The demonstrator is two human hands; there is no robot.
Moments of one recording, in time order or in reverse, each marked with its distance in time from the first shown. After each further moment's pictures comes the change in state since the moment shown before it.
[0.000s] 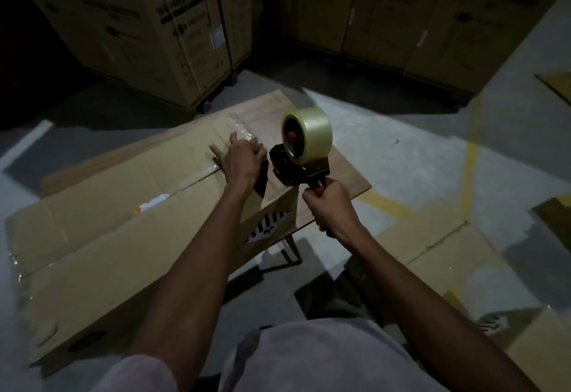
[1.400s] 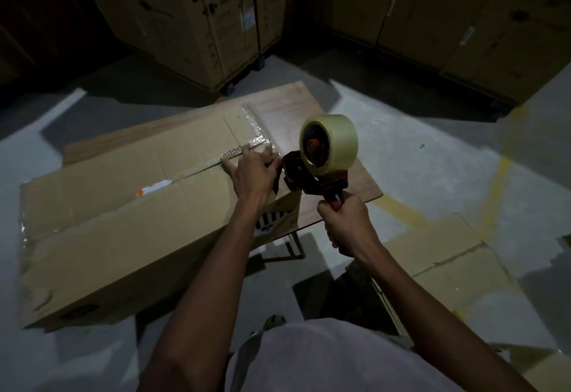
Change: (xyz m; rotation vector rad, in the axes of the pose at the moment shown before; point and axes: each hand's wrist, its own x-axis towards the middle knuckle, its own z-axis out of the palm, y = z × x) left_hand -0.033 0.007 0.024 -0.047 0.084 -0.127; right_hand 0.001 0.016 -0.031 -0.029 -0.100 0.069
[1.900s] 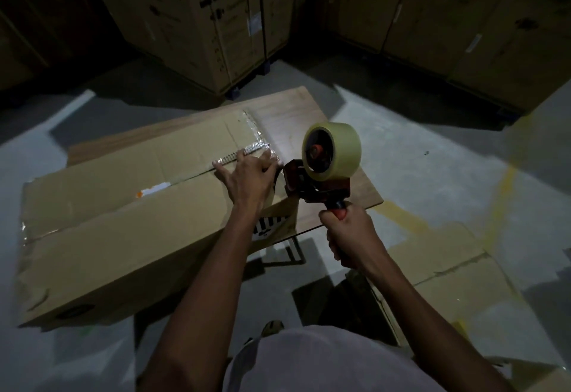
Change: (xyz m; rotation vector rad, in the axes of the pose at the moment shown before) left_hand -0.001 -0.003 0.002 0.118 -0.019 -0.044; right_hand -0.009 0.000 -0.017 0.045 -0.092 0.047
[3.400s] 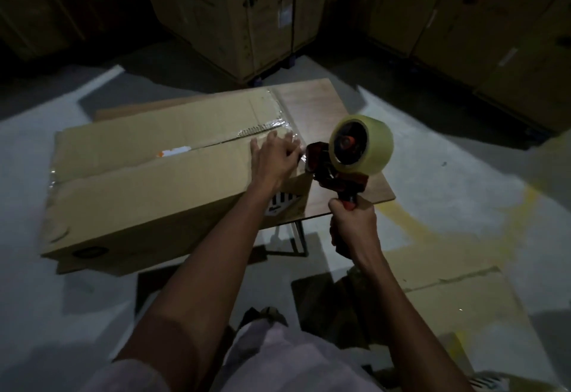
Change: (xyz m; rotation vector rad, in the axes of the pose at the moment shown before) left_hand -0.027 0.012 -0.009 -0.077 -0.057 0.160; right_hand -0.001 0.033 0.021 0.214 0.107 -0.056
